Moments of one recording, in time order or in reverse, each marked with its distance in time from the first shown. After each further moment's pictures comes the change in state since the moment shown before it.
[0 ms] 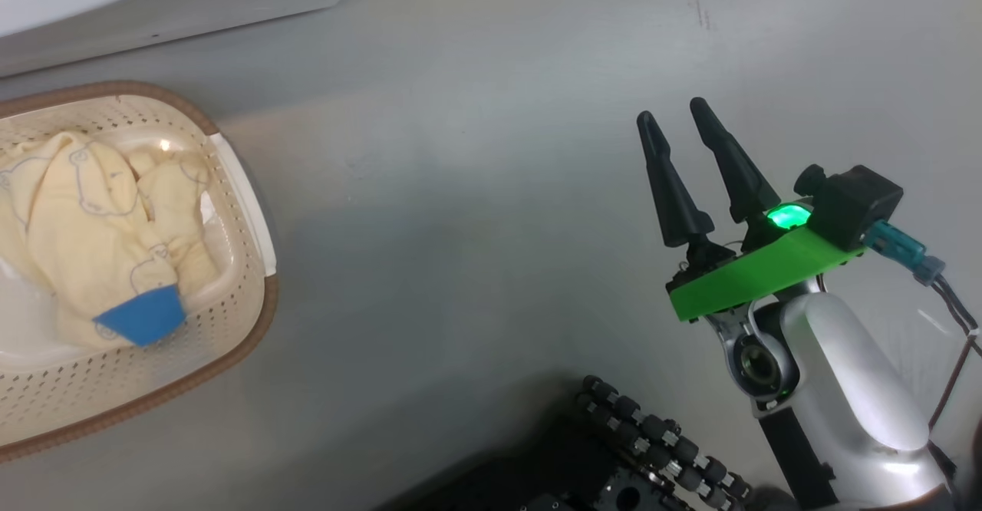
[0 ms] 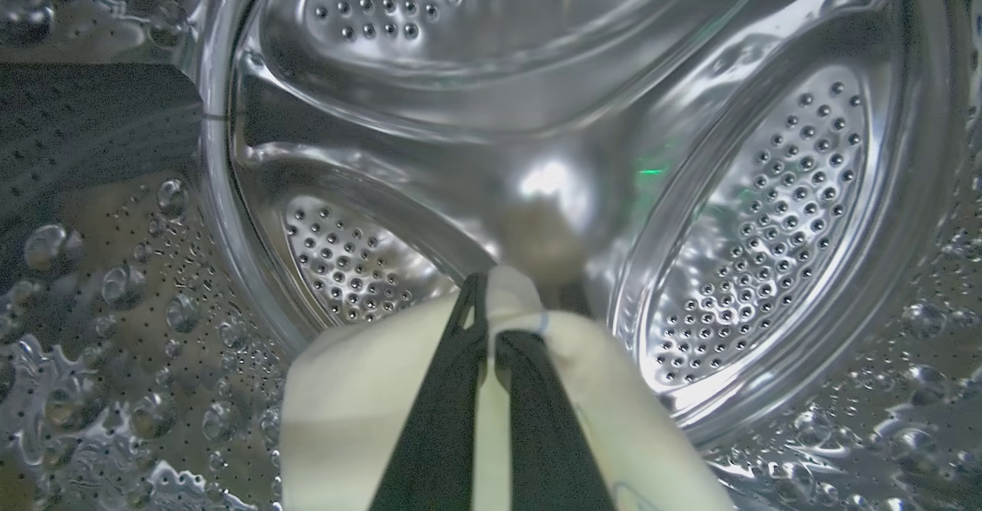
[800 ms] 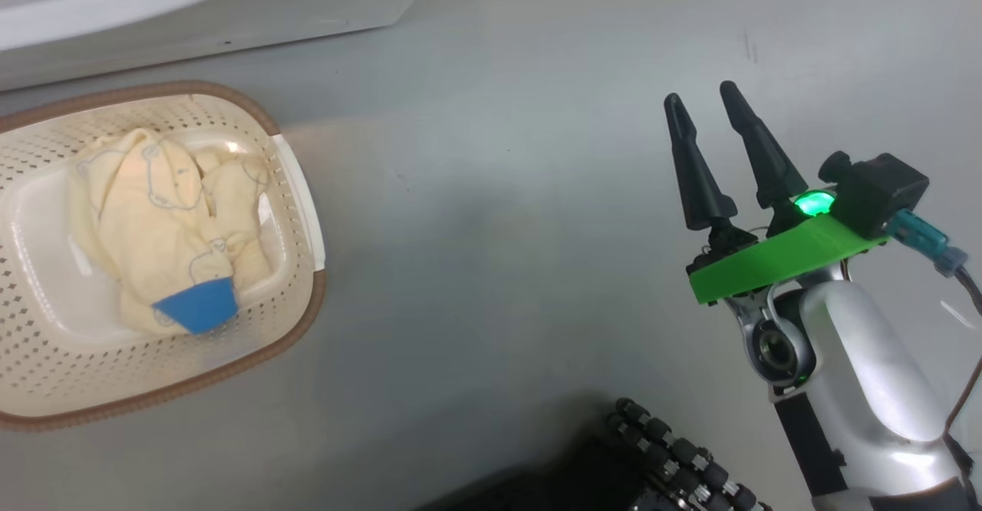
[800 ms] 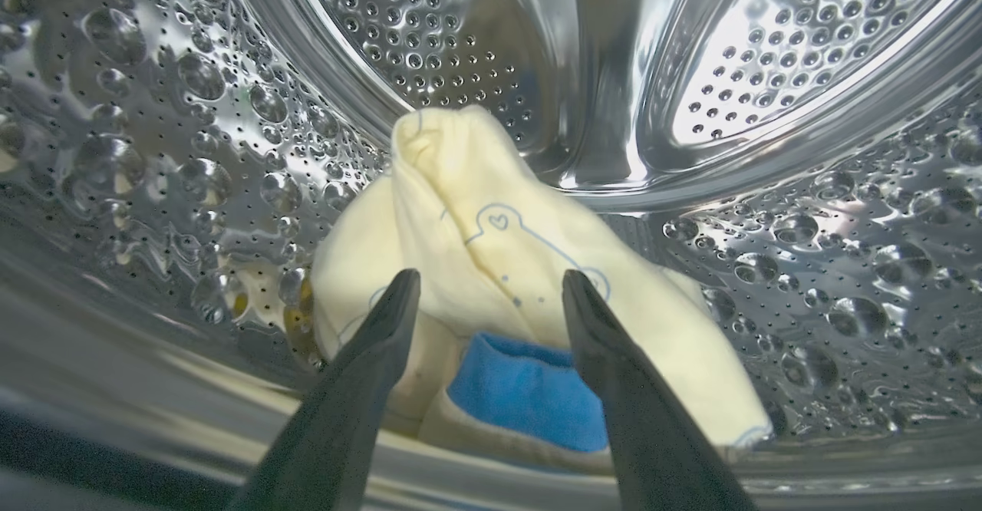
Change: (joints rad) left arm 0.162 -0.147 0.022 0.265 -0.151 -0.040 0.100; right arm -0.017 0.000 -0.058 0.016 -0.051 0.000 0.000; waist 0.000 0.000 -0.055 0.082
